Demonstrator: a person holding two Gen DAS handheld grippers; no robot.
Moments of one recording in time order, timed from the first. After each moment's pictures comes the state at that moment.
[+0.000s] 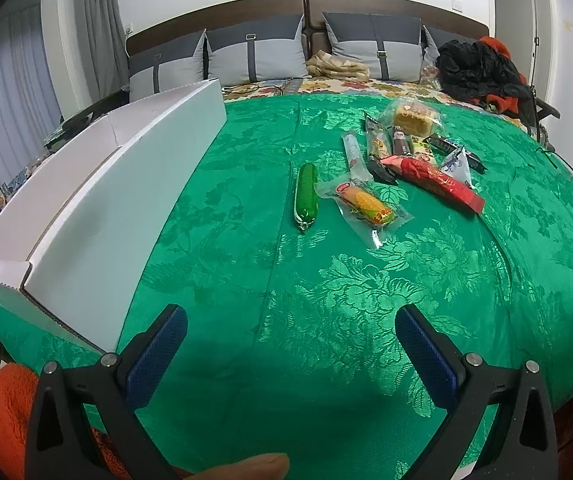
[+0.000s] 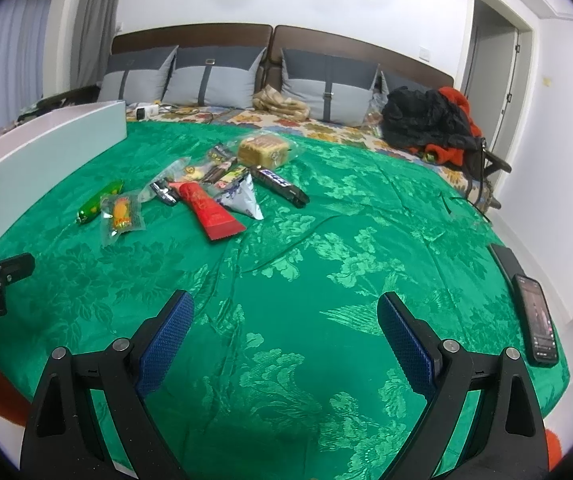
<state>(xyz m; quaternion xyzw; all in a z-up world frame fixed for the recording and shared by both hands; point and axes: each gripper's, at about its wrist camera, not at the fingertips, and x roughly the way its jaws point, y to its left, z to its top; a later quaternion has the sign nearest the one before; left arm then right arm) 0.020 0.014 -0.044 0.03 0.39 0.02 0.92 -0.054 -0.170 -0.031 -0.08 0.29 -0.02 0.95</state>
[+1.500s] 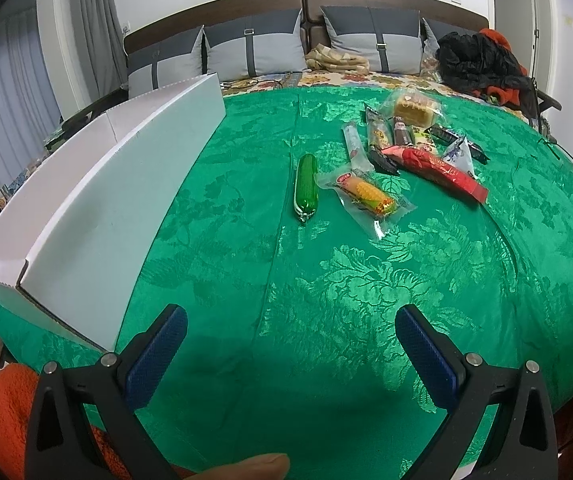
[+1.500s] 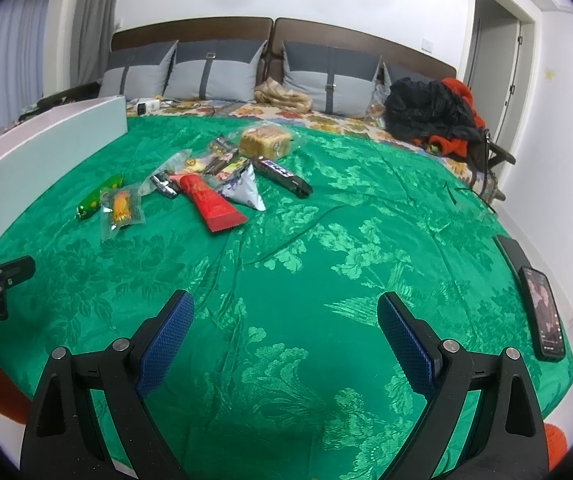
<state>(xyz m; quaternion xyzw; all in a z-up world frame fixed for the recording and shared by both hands) 0.021 0.014 -0.050 0.04 0.40 0.02 0.92 -0.052 -0.168 -0.038 -0.07 0.30 -0.02 0.95</state>
